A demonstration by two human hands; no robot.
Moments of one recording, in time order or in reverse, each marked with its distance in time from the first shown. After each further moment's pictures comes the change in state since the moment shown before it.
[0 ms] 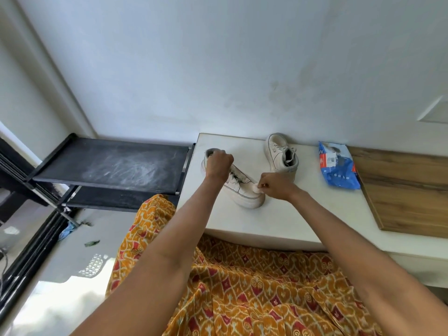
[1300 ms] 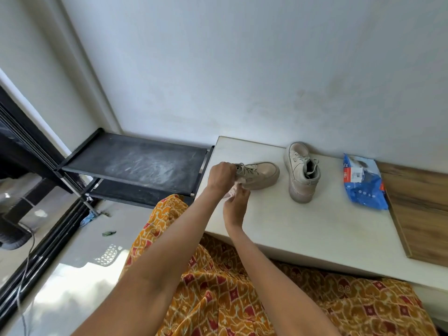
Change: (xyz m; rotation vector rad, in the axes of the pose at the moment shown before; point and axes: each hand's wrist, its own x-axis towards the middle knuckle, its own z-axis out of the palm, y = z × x) left_hand -0.013 -0.029 0.027 -0.347 0.065 -0.115; right_hand 0.048 -0.160 0.104 0.737 0.661 0.467
